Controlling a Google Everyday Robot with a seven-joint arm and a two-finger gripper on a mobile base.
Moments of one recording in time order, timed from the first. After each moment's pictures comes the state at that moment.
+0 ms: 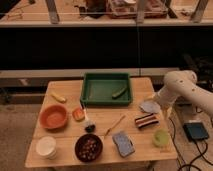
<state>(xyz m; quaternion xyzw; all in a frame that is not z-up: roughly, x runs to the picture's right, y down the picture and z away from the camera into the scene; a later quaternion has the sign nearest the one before) 0.291 0.112 0.801 -0.26 -0.16 -0.31 0.90</state>
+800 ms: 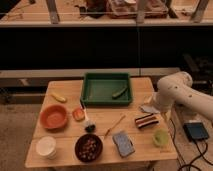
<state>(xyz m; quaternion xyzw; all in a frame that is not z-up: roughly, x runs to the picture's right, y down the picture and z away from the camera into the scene) 0.256 0.124 0.741 -0.24 -0.13 -0.41 0.87</state>
